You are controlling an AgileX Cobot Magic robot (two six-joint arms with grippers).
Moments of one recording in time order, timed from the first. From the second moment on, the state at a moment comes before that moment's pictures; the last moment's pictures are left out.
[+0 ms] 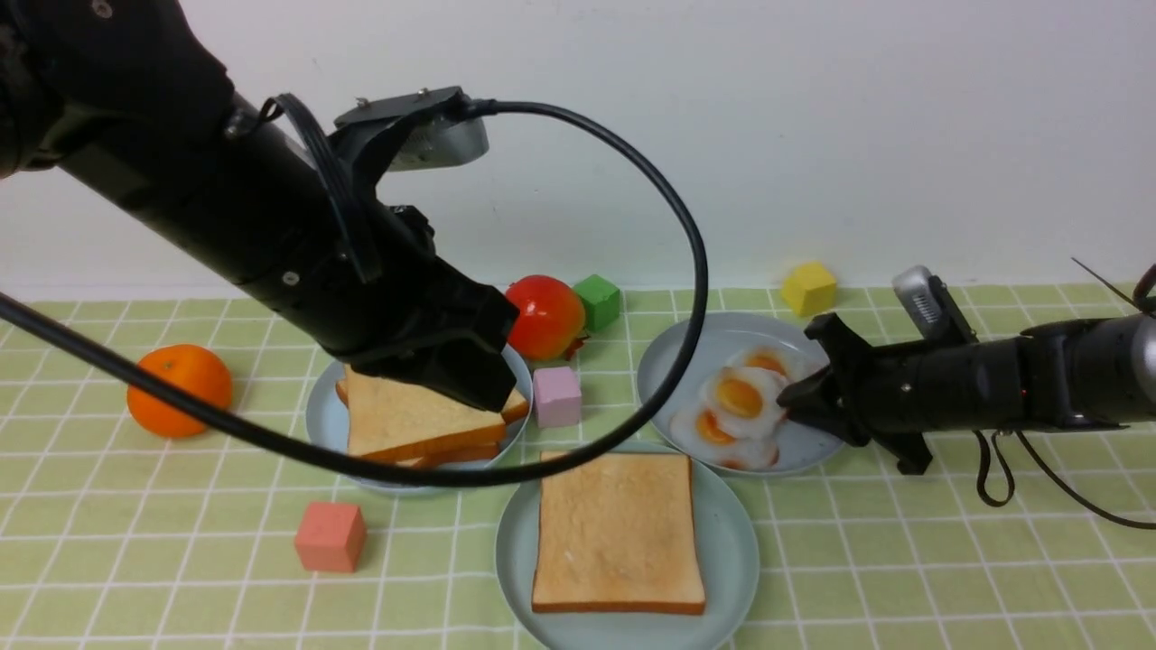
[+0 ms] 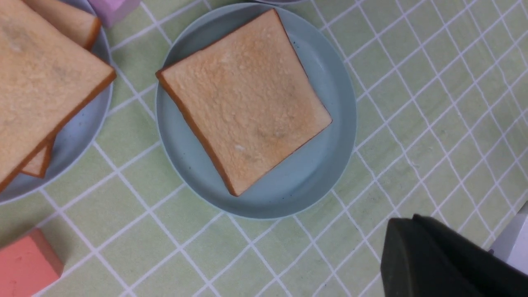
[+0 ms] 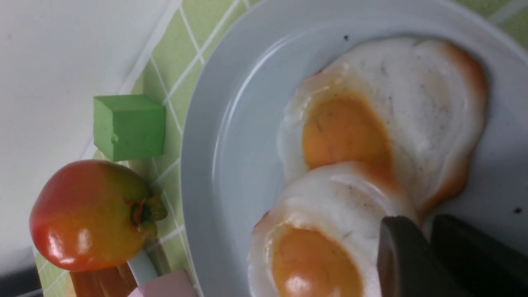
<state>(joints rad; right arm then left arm) 0.06 2.09 -1.15 1.64 0.46 -0.76 -0.37 1.51 -1.35 -0.52 1.06 0.29</state>
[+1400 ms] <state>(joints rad) 0.38 1.89 -1.09 1.10 0.54 -0.39 -0.37 1.00 -0.95 -0.24 0.96 -0.04</state>
